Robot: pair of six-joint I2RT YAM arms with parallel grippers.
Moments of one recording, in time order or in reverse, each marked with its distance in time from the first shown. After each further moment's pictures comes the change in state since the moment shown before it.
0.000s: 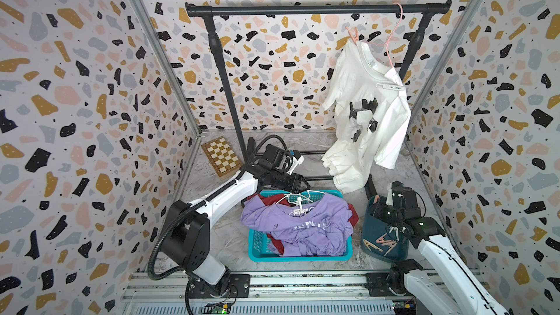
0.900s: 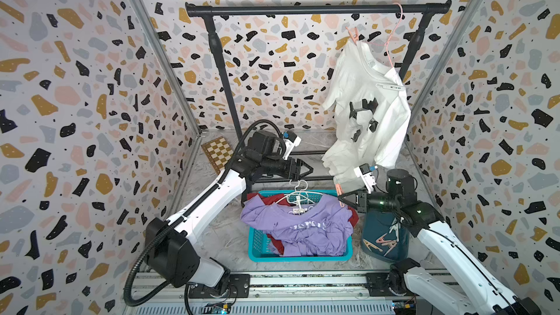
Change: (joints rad) left arm 0.026 -0.122 0.110 0.065 0.078 -0.045; right arm 0.152 0.145 0.209 0.196 -0.741 -0.145
